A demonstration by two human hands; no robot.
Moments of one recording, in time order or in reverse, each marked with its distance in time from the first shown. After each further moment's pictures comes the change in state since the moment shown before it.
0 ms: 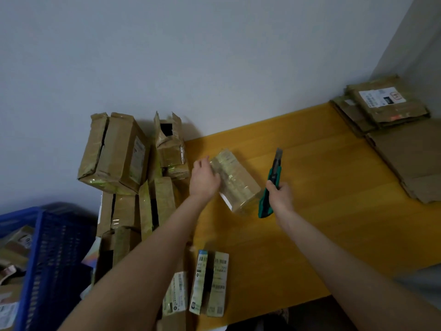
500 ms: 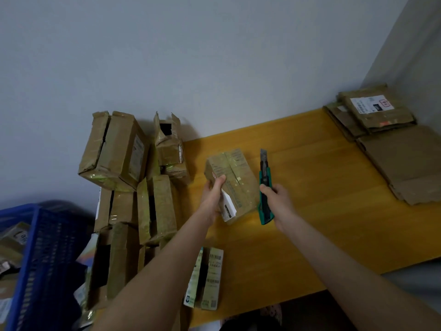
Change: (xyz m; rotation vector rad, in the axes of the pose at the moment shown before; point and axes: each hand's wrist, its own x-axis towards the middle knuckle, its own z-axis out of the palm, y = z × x) left_hand -0.045 0.000 0.028 -0.974 -0.266 -0.538; right_hand -0.029 -0.001 -0.022 0.099 -0.178 -0.010
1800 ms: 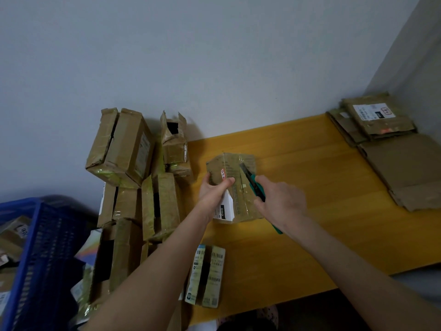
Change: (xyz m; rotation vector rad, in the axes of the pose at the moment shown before) left_hand -0.014 0.009 -0.015 0.088 0.037 0.179; right_hand -0.053 -0.043 0.000 -1.420 0.105 -0.611
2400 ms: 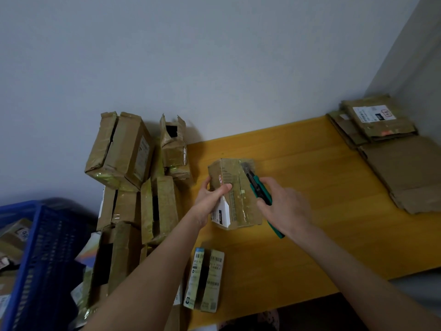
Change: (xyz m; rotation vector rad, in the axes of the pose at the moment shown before) left_hand 0.003 -0.003 -0.011 0.052 -0.125 -0.017; right_hand -0.003 0.014 0.008 0.243 0.022 0.037
